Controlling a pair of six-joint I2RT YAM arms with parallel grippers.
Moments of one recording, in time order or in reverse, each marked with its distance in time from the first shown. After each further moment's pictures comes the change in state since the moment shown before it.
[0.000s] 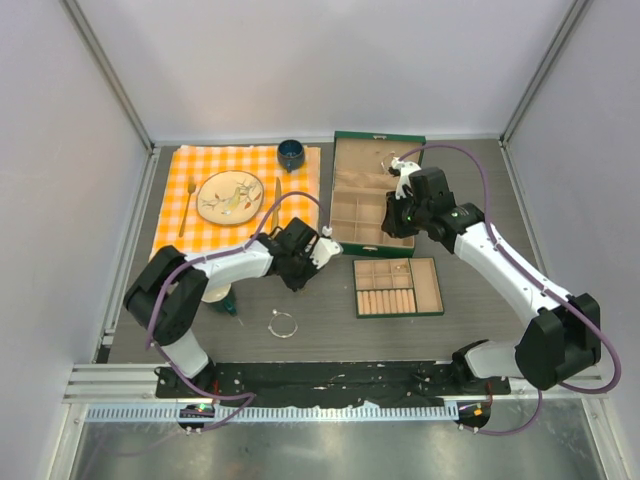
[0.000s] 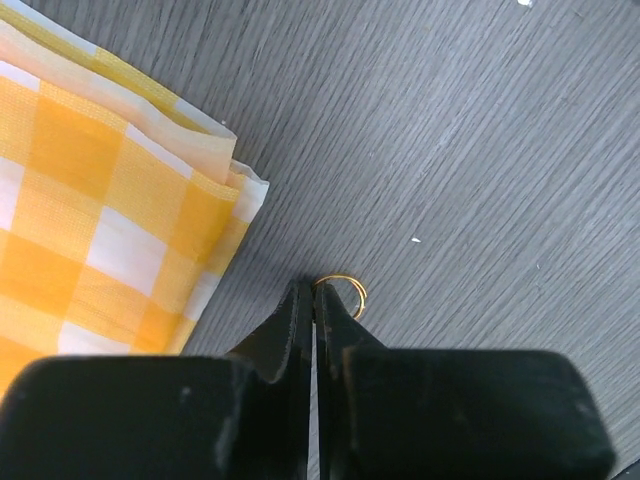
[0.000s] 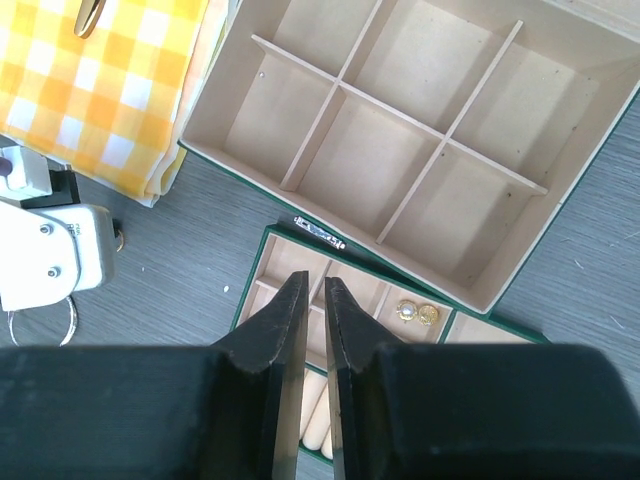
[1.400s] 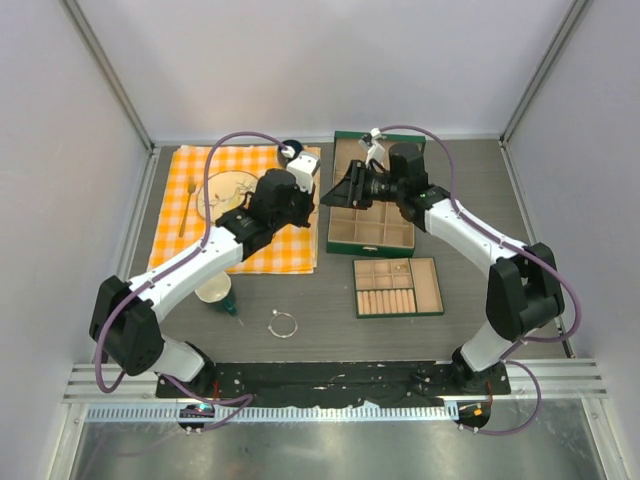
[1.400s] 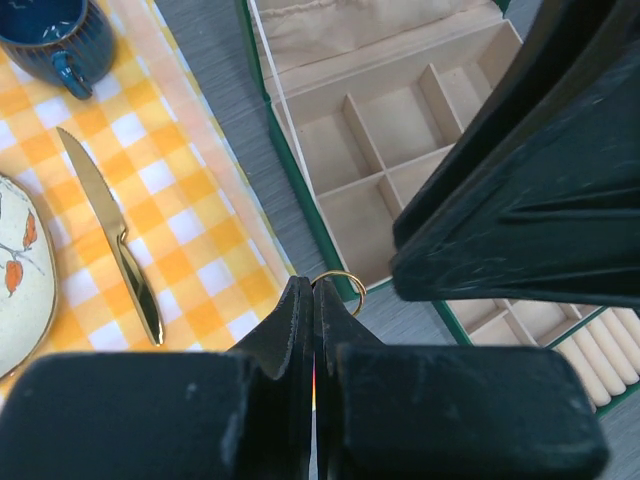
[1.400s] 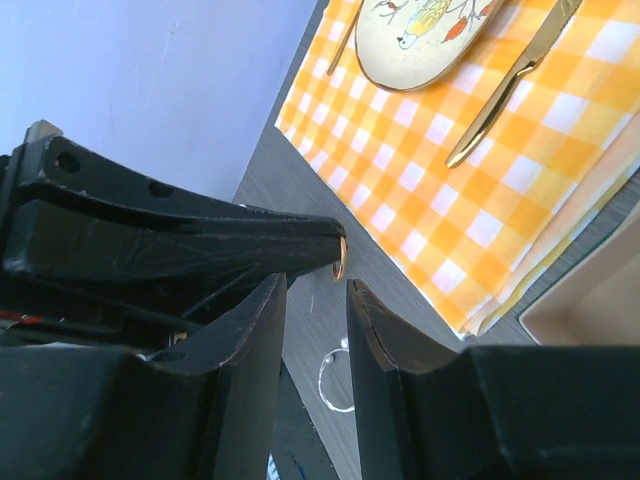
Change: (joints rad) left arm 0.058 -0.228 0.212 0.217 -0.242 -0.414; right arm 0.021 0.275 0.121 0.531 -0.578 0.510
